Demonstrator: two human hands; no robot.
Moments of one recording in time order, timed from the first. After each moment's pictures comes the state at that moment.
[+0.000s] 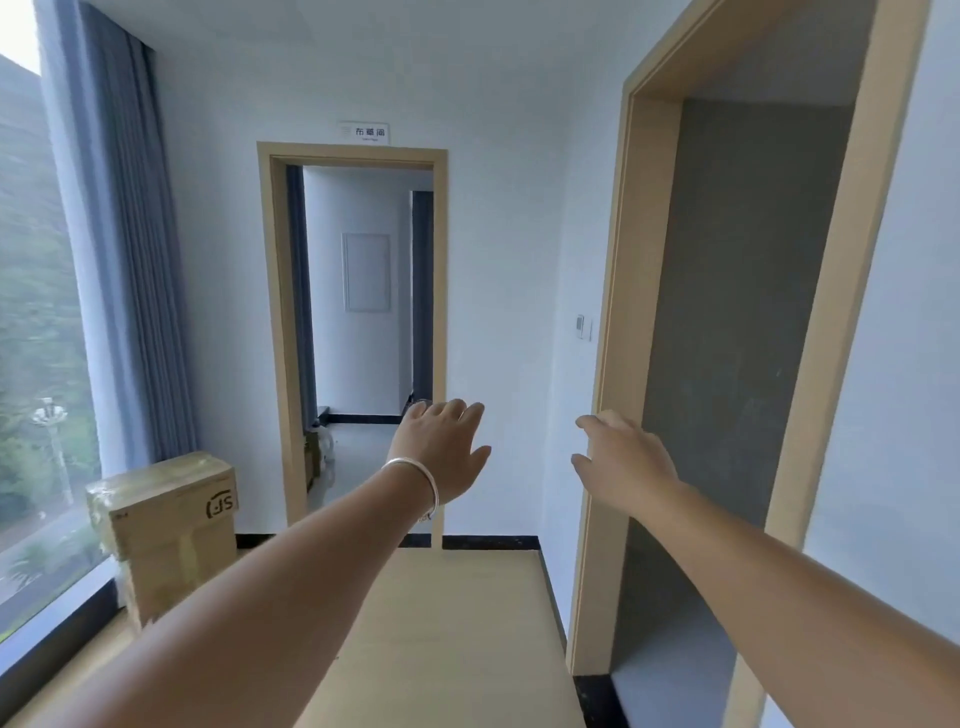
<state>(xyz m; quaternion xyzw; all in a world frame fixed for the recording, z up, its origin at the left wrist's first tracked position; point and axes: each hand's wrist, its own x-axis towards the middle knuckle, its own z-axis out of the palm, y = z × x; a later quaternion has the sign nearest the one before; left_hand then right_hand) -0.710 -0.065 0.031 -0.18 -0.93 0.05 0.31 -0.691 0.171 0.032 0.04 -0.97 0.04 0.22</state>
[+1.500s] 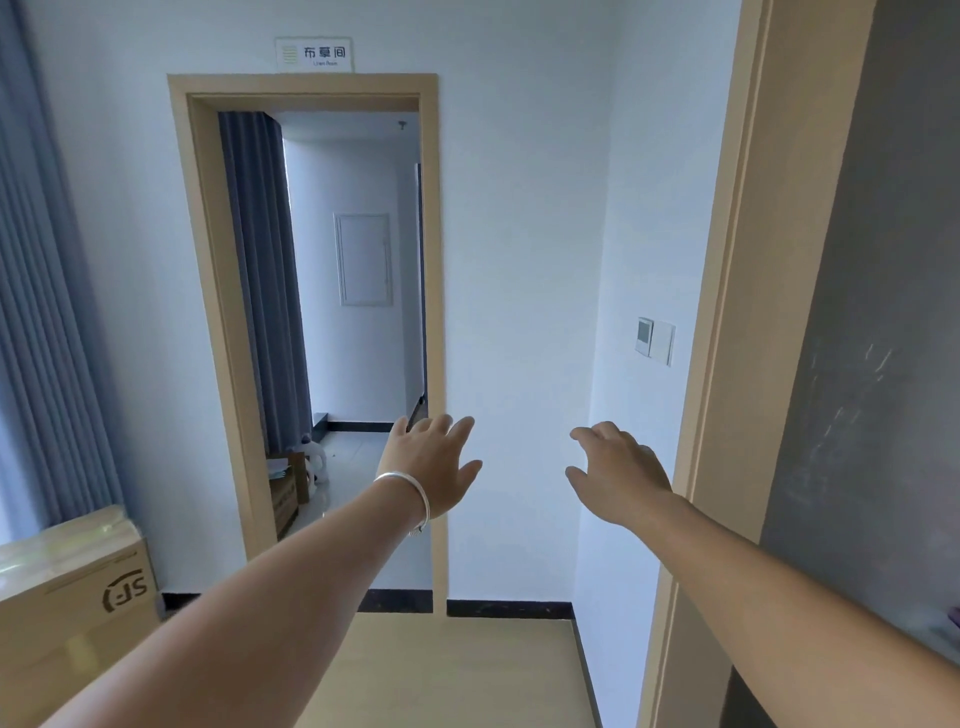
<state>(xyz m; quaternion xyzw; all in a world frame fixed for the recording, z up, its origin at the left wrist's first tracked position) -1.262 -0.037 -0.001 -0.12 -0.96 0.06 0.24 -1.258 0.205 -0.004 0.06 -0.98 0.07 0.18</state>
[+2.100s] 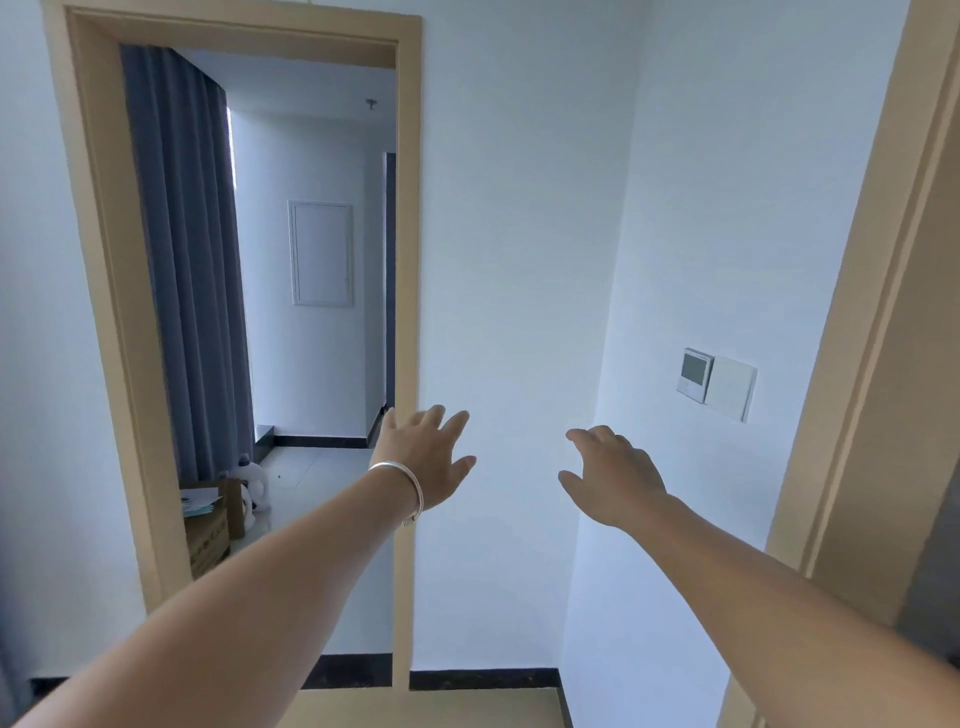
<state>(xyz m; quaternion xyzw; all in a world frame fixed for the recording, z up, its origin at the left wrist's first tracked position) -1.561 -0.070 0.001 -0.15 -0.96 0.03 0.23 -1.536 0.175 0.000 0.03 -0.98 0.03 0.18</state>
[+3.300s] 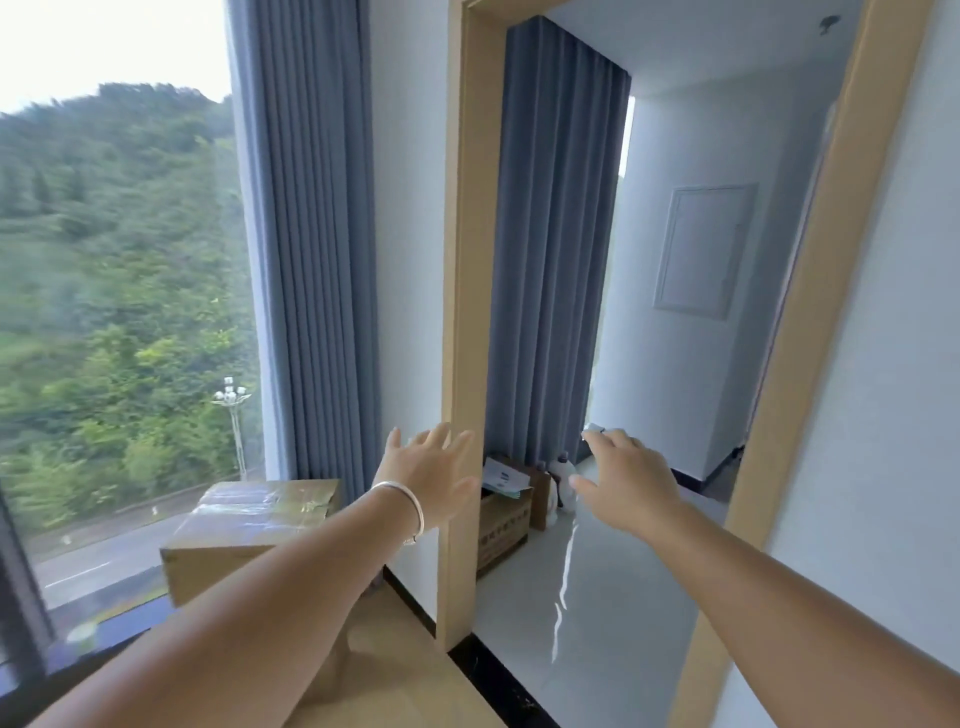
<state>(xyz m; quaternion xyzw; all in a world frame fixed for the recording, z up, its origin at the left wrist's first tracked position) -1.798 -0.344 -0.039 0.27 -0.95 0.11 0.15 -1.976 -0.164 -0.024 0.44 -0.88 0.09 0.16</state>
